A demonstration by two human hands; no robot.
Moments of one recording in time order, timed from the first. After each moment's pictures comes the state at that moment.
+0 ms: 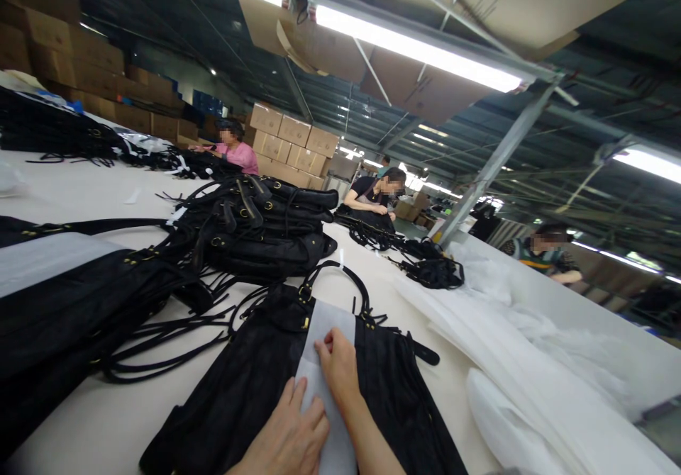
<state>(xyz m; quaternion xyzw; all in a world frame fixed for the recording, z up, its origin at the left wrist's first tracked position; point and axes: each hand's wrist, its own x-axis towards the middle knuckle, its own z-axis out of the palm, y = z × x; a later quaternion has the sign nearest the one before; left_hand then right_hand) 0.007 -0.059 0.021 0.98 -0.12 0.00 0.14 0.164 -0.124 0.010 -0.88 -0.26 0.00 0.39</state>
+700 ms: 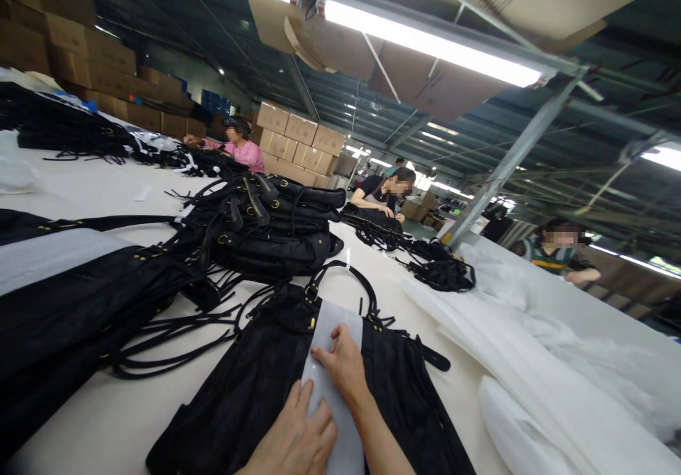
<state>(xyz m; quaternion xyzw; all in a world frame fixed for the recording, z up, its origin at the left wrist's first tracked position) 0.010 -0.059 0.026 0.98 -0.11 -0.03 0.15 0.168 -0.121 0.011 -0.91 -0.27 0.04 0.32</state>
